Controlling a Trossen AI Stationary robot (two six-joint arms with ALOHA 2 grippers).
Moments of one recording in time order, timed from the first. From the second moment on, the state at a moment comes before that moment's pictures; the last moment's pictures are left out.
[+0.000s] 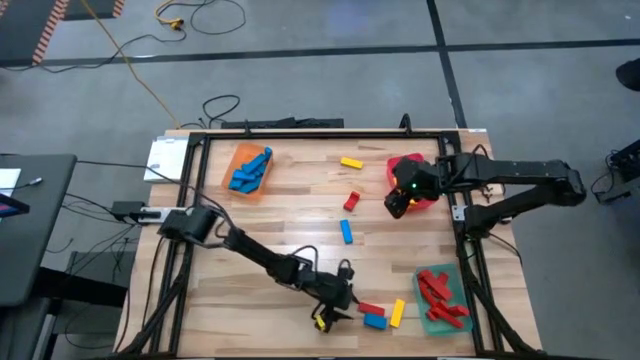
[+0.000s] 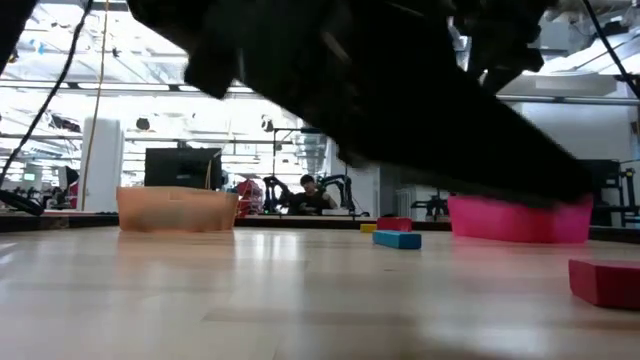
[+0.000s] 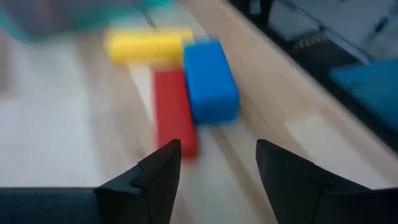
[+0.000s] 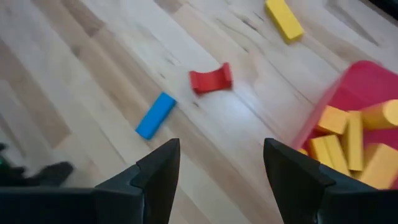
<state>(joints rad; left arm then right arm) -0.39 2.23 1.39 0.36 0.06 0.03 -0.04 1.15 1.14 -1.02 0.22 0.69</state>
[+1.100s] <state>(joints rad) -0.43 2.35 1.63 0.14 -0.08 0.02 0.22 1.21 1.14 -1.00 0.32 0.82</state>
